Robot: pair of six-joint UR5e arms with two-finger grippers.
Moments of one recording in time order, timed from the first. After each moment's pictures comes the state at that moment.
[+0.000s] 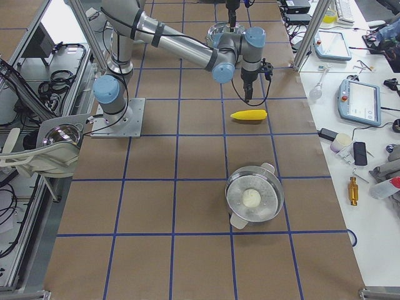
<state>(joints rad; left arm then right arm) -1.76 -1.95 -1.50 -1.22 1.56 -0.22 1.40 -1.17 1.60 -2.08 -1.60 -0.13</state>
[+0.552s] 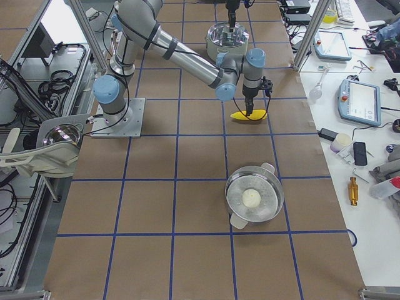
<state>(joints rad) -1.75 -1.95 -1.50 -1.22 1.57 -0.20 1.38 -1.05 1.63 -2.22 -1.60 -0.13</state>
